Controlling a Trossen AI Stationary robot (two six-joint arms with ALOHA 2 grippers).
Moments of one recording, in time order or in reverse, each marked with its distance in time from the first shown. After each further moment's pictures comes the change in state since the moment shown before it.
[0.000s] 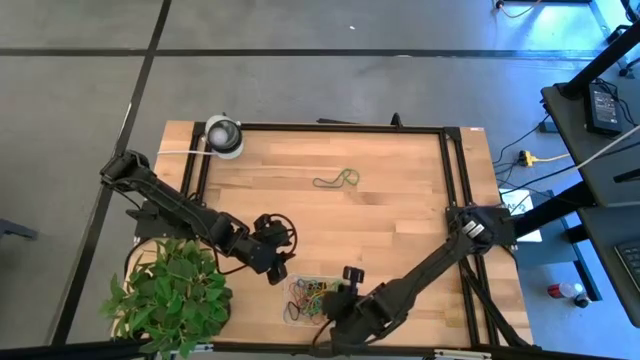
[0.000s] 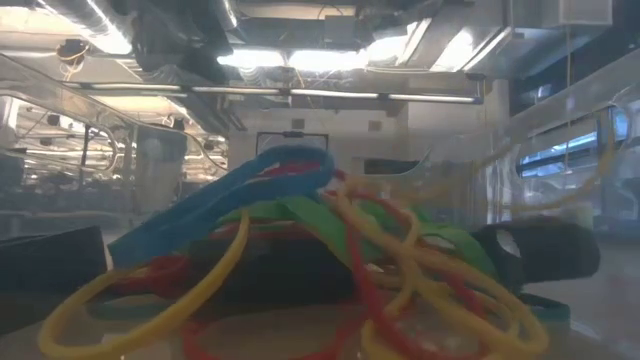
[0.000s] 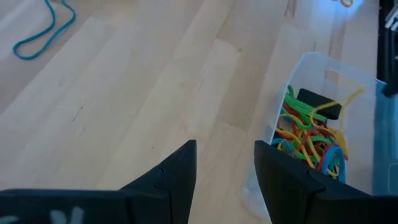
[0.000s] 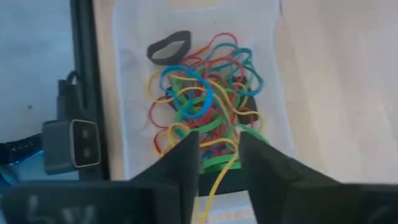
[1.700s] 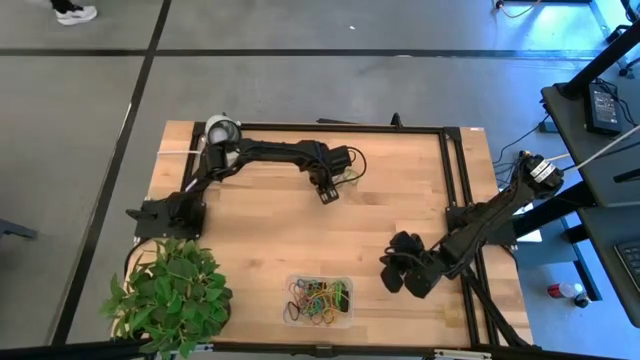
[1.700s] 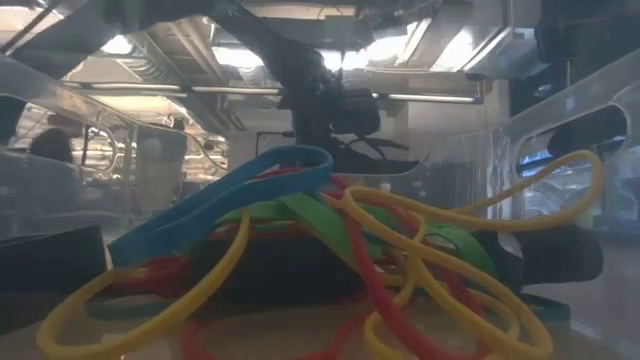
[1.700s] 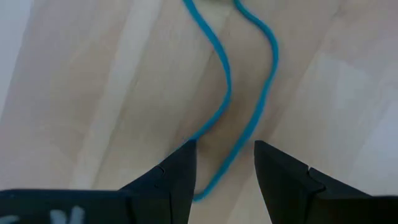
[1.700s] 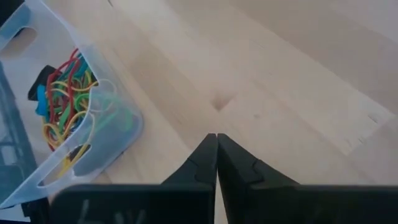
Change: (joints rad) left arm 0.797 0.794 0.700 -0.356 0.417 0.660; right arm 0.050 -0.757 -1.197 0.557 0.151 0.657
